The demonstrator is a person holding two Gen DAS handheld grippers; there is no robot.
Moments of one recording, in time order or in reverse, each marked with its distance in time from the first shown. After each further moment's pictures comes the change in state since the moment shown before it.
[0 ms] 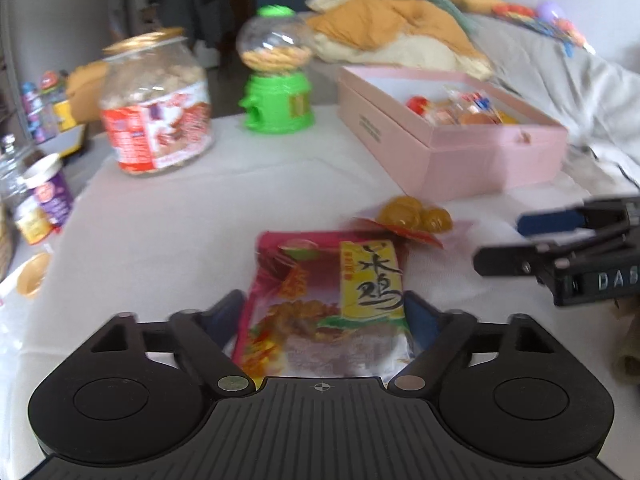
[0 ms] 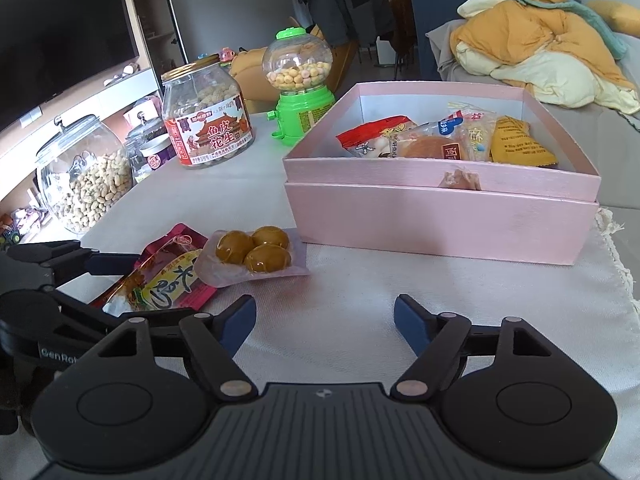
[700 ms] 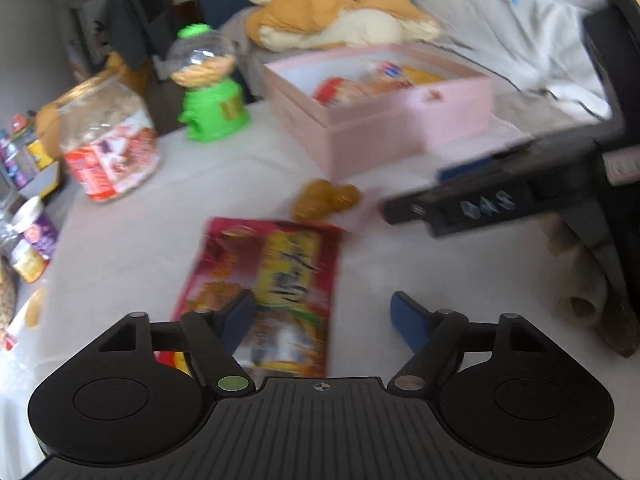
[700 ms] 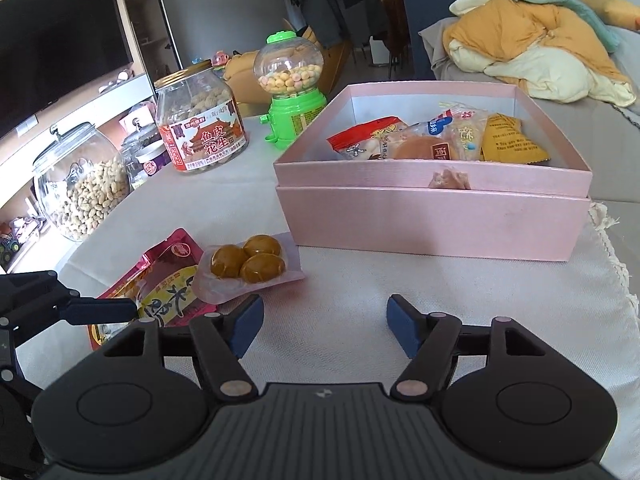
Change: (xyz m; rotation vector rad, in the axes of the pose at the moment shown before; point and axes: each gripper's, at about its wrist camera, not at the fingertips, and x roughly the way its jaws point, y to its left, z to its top) left arm -0.026 -0.051 -0.003 0.194 0.056 0.001; right arm -0.003 -0.005 0.000 0.038 -0.007 -0.004
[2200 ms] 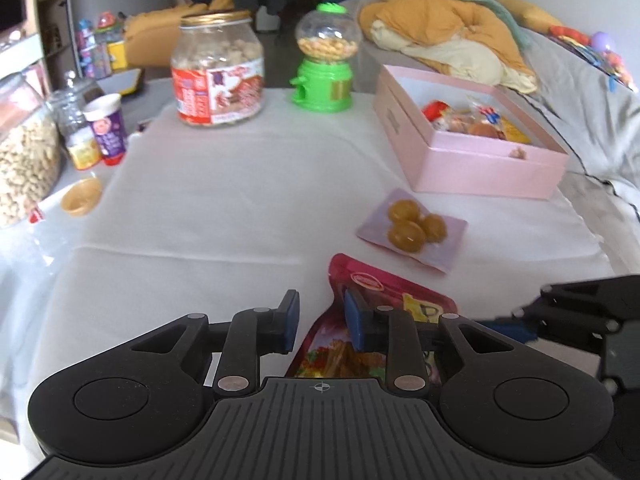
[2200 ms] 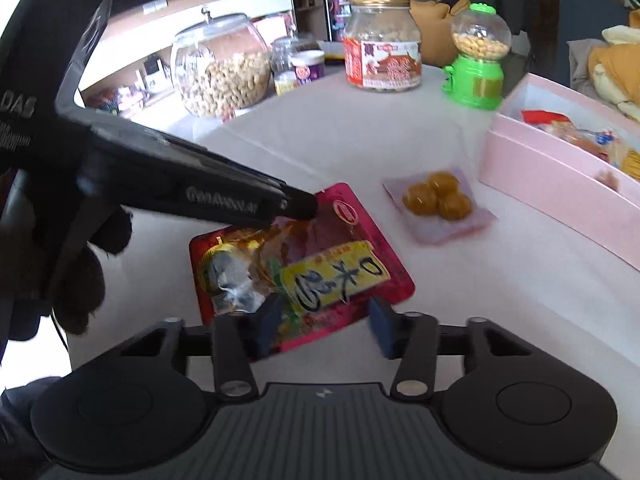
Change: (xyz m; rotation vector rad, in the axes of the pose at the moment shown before) left arm -0.034 0.034 -0.013 -0.379 0.045 0.081; right arm -0.040 0.081 -0.032 -0.352 0.179 0.252
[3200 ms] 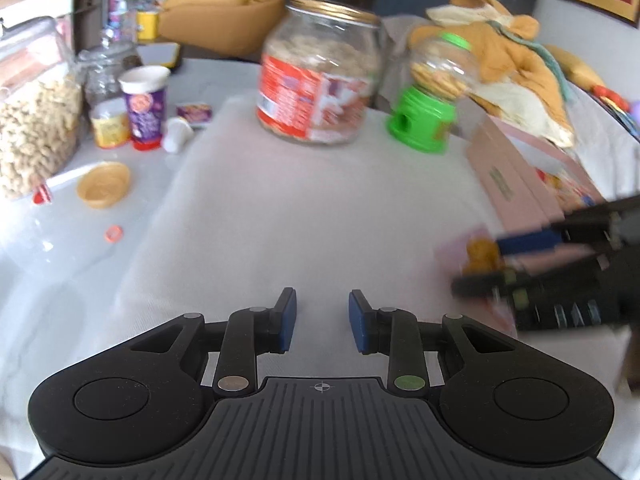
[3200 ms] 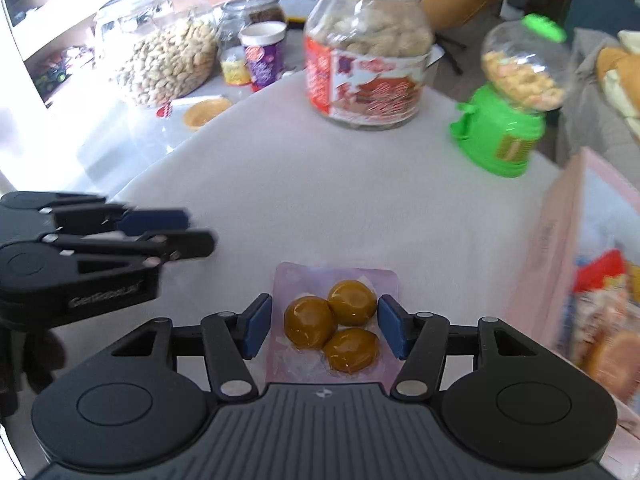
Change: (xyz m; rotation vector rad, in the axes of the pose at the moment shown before) left arm 0.046 0.105 0.030 -0.150 0.009 -0.072; right arm 0.098 -0.017 0.136 -0.035 0.184 -0.156
